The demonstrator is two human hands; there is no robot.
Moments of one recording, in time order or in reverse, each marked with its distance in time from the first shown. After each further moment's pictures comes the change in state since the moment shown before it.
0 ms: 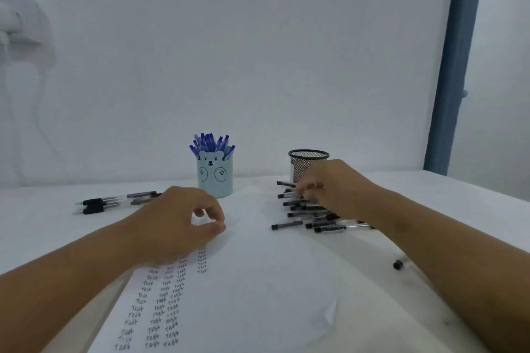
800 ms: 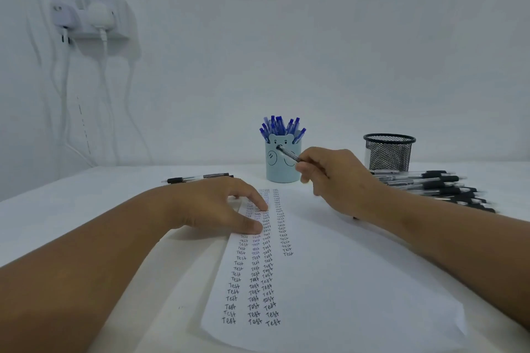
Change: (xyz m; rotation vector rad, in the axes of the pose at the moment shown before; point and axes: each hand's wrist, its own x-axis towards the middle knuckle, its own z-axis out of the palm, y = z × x) left_hand -0.017 -0.027 -0.043 -0.039 -0.381 -0.273; right_hand 0.036 -0.099 0.064 0.437 0.158 -0.115
